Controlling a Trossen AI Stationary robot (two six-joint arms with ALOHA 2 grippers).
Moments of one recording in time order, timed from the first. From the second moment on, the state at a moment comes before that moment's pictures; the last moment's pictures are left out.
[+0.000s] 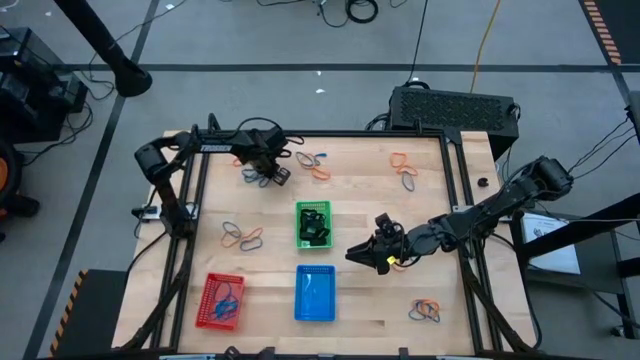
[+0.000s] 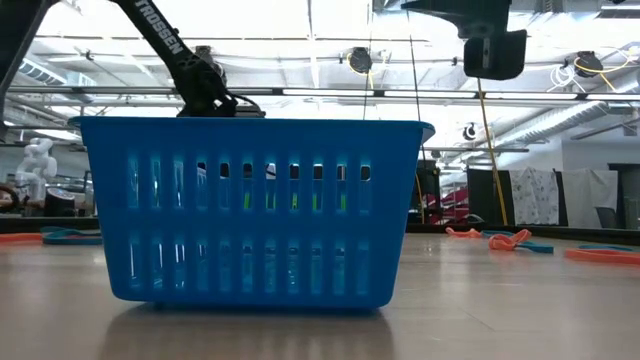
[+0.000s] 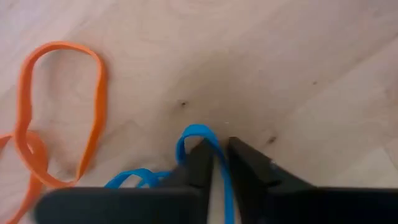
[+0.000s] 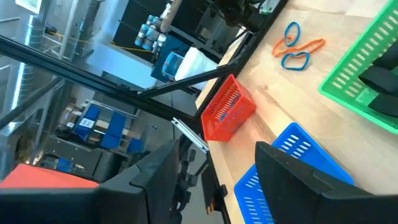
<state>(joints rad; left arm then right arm) 0.66 1.79 1.01 -0.56 0.00 -0.28 0.43 1.30 0.70 0.40 0.32 1.19</state>
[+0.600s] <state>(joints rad) 0.42 1.53 1.01 -0.67 0.15 -0.35 0.46 1.30 0.70 0.32 0.31 1.19</state>
